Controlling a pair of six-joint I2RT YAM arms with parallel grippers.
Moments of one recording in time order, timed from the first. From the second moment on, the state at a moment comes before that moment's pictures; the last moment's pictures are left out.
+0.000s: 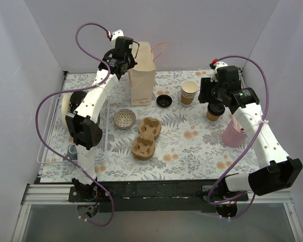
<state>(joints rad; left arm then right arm) -0.41 2.06 2.28 -0.74 -0.41 -0.55 0.29 1.33 1.44 -0.81 0.01 0.18</state>
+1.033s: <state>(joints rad) -0.43 1.80 2.16 -0.49 0.21 -0.70 0.32 1.22 1.74 -0.94 -0.03 0.22</state>
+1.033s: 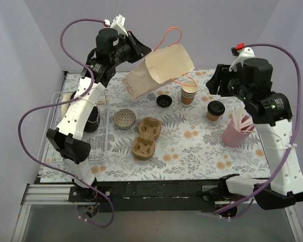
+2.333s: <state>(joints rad) -0.77 1.51 1.43 -0.34 0.35 -0.88 0.32 1.01 1.71 -1.05 0.08 0.27</state>
